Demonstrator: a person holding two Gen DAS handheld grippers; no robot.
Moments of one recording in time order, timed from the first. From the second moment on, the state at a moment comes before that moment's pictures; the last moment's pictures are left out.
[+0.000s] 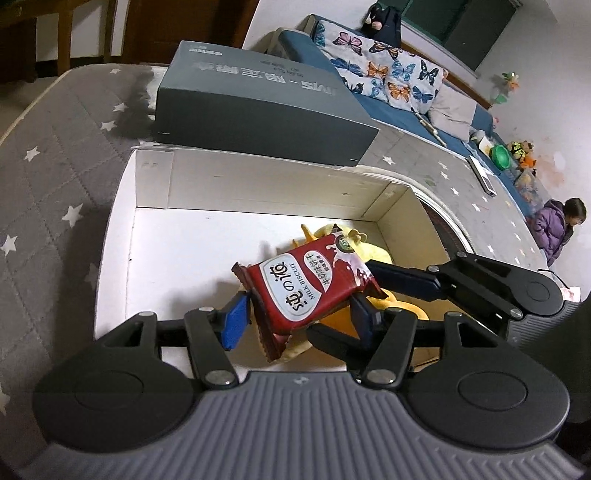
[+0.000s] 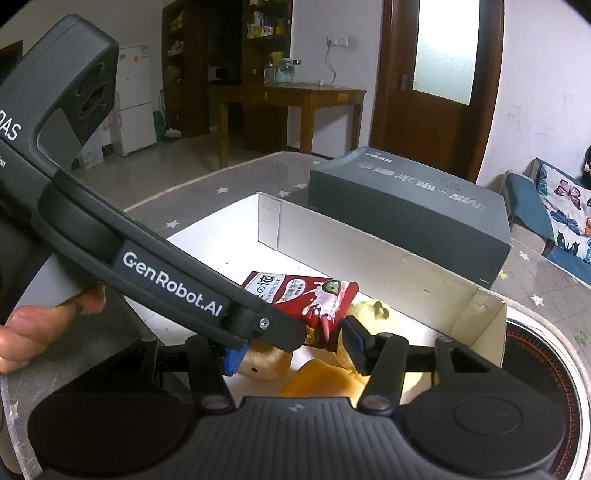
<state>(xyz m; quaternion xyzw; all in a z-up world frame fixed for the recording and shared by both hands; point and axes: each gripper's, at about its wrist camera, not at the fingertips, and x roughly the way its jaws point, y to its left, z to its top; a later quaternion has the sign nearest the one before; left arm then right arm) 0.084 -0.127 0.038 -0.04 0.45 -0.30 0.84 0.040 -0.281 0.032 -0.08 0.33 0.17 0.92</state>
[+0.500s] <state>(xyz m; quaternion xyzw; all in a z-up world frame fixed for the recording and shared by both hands) 0.066 -0.122 0.059 -0.01 0.41 -0.26 0.87 0.017 -0.283 0.044 -0.07 0.32 0.16 0.93</state>
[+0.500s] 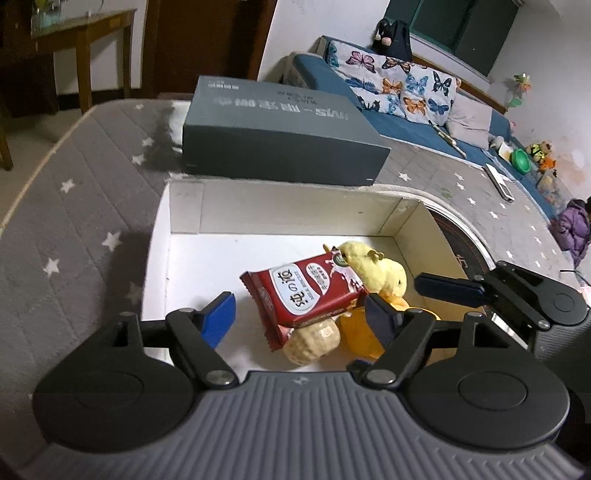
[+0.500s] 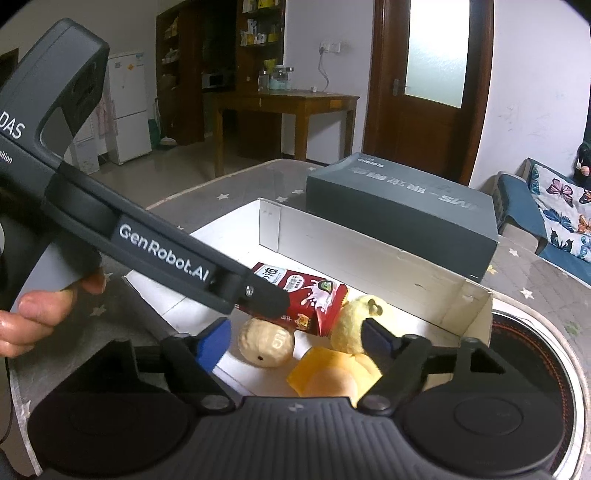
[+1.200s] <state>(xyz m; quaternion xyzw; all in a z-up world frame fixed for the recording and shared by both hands) 0.035 -0.125 0.057 0.06 0.37 -0.20 0.90 0.000 -0.307 0.050 0.00 0.35 0.11 0.93</state>
